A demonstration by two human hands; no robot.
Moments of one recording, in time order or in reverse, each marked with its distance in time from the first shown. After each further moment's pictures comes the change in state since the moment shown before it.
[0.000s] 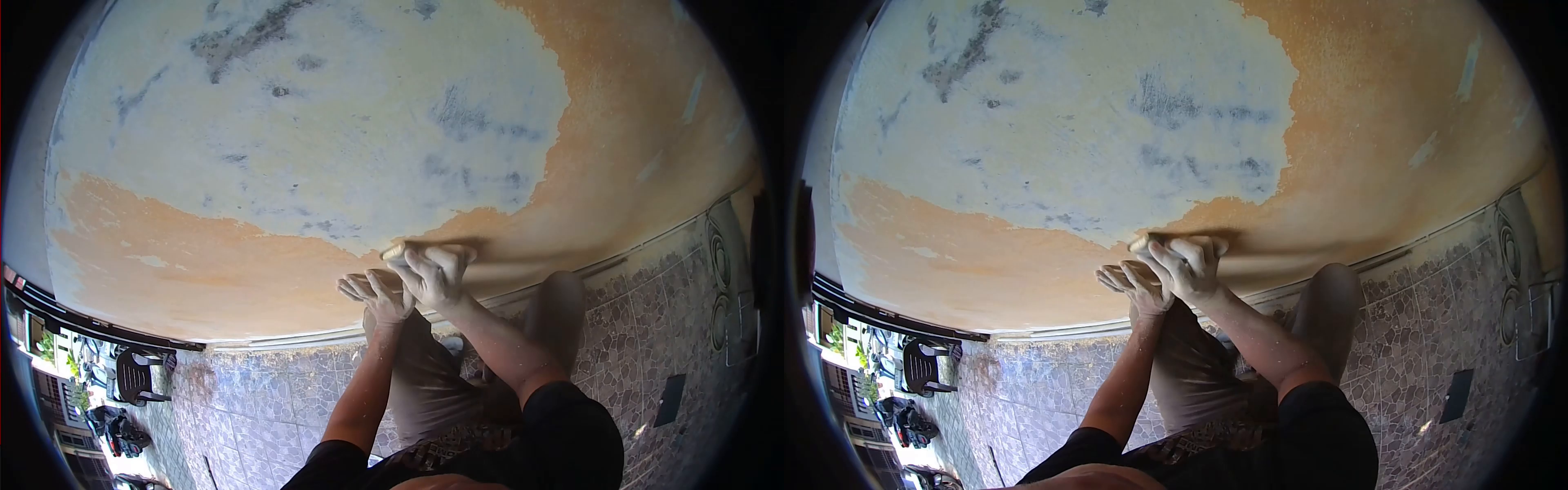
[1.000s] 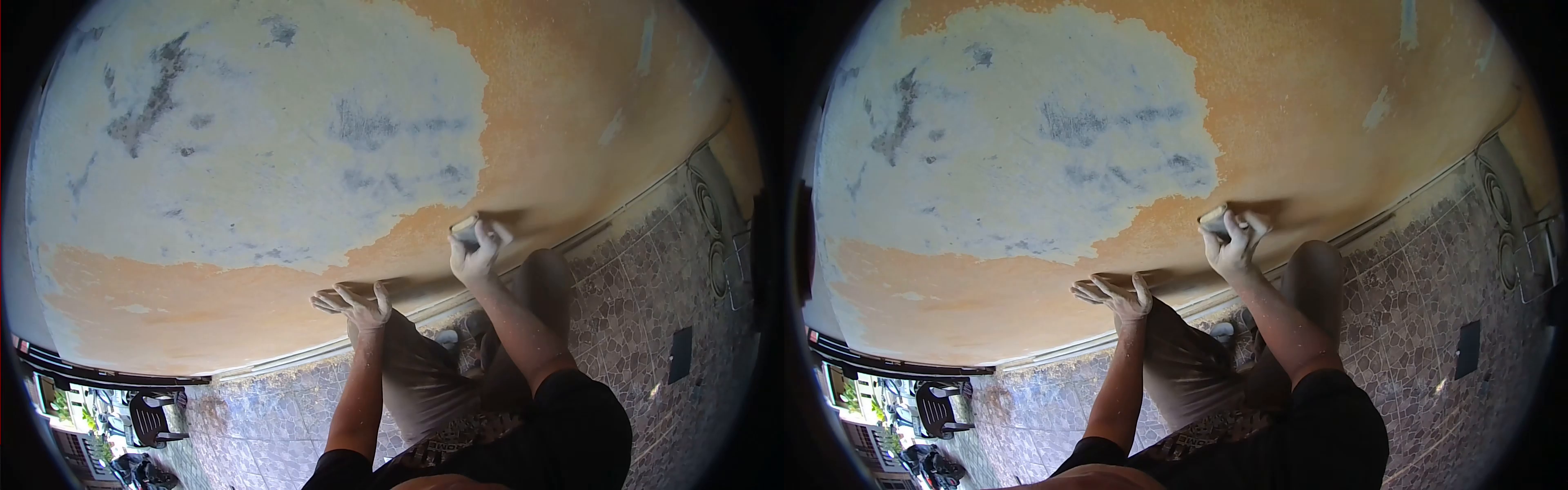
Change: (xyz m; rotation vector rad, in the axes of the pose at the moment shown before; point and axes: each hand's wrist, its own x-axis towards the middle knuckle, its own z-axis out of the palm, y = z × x) left_hand 0.010 -0.001 0.000 0.083 0.001 0.060; right_hand -0.054 0.108 -0.059 -0.133 0.122 0.174
